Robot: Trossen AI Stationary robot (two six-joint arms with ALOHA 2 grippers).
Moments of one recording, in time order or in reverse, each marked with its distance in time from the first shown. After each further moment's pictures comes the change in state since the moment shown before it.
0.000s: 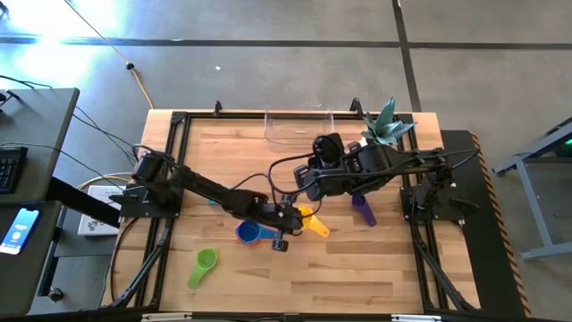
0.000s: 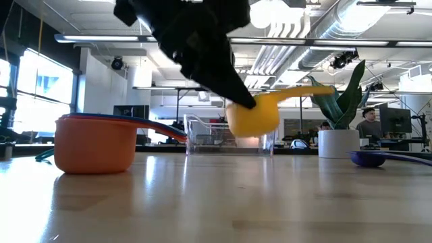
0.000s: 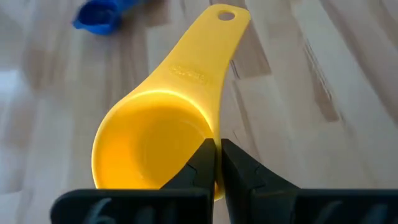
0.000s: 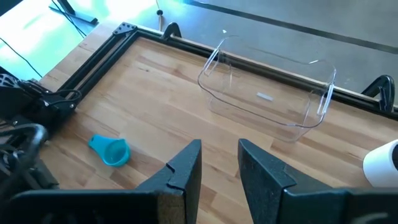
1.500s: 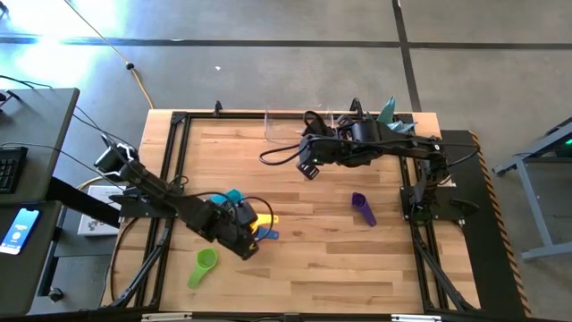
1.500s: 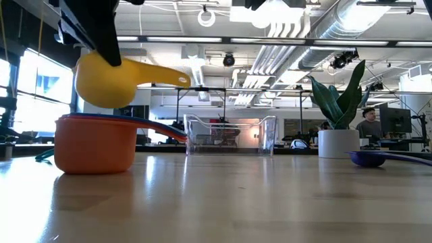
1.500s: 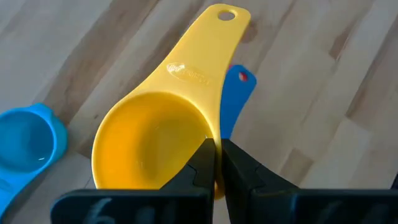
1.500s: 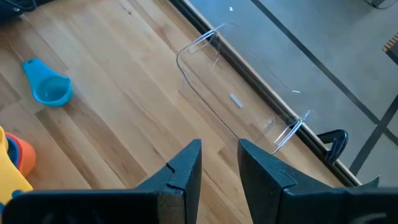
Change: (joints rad) left arm -0.269 -0.301 0.000 -0.748 -0.218 -1.065; right arm -0.185 0.000 0.000 0.010 -0.186 -0.603
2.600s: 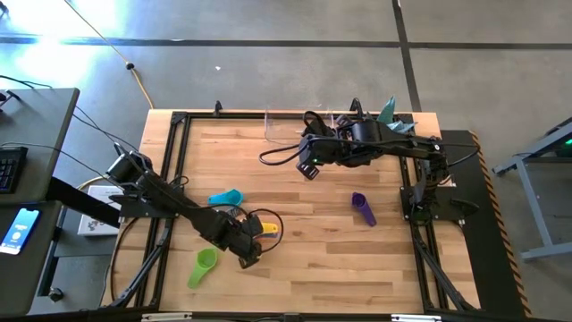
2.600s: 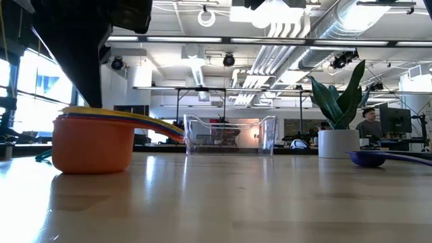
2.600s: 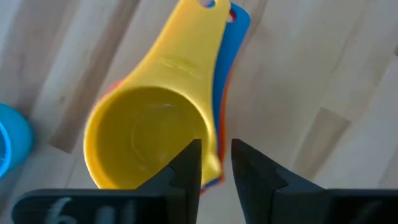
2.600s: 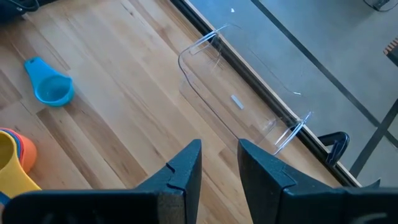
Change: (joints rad) left arm -0.002 0.137 0.000 0.024 0.120 0.112; right arm -0.004 0.000 0.000 0.005 0.001 -0.014
